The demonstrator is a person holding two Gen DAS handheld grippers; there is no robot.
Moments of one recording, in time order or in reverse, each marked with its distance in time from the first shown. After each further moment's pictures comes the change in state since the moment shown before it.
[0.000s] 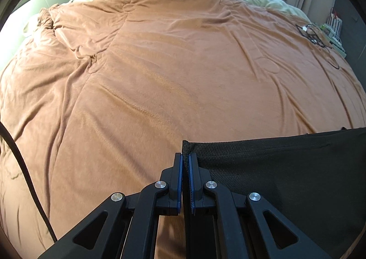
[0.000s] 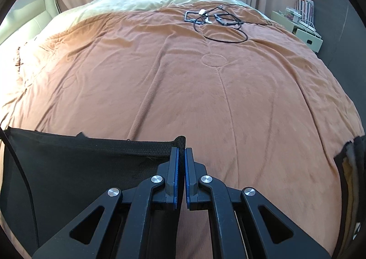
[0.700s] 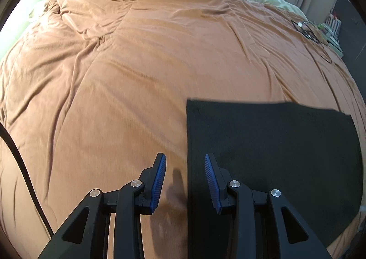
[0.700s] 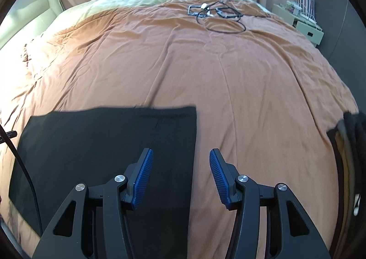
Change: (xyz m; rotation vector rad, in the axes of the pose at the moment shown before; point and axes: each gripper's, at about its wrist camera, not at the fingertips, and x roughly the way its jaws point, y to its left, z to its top) left arm -0.041 0.005 -0.052 -0.028 0.061 -0.041; right arm -0.052 -0.007 -0.033 0.018 0.060 0.052
